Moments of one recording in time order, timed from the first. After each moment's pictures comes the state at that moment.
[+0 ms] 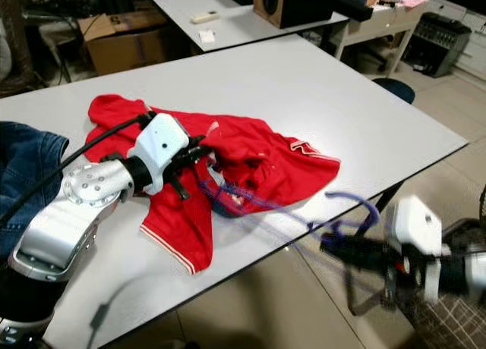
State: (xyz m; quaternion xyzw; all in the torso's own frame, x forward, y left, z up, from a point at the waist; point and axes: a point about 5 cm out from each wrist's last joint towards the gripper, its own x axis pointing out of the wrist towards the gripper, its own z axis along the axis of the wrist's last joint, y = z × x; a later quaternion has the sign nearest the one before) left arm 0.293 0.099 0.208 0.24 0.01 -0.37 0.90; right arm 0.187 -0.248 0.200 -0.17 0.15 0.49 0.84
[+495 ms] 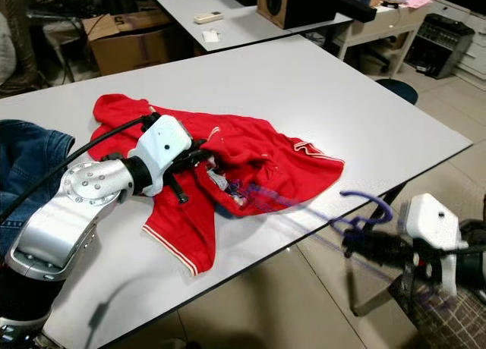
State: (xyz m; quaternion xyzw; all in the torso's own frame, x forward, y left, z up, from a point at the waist) left arm 0.294 0.099 0.210 0.25 0.02 -0.37 0.89; right arm 0.190 -0.269 0.200 -0.22 0.18 0.45 0.85
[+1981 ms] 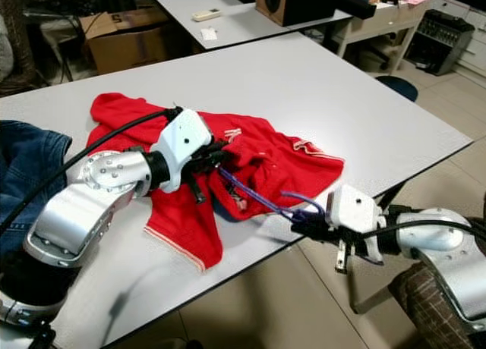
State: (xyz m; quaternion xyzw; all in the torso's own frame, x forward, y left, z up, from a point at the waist) left arm 0.294 0.074 0.216 0.23 0.04 -0.45 0.86; right arm 0.236 -0.217 0.169 -0.27 0.12 0.53 0.79
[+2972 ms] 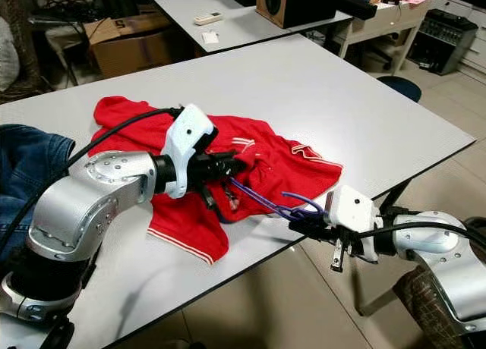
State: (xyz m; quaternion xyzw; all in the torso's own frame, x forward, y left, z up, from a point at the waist) left arm 0.287 0.061 0.221 0.09 0.11 -0.49 0.86; right arm 0.238 -0.215 0.164 -0.26 0.12 0.53 0.80
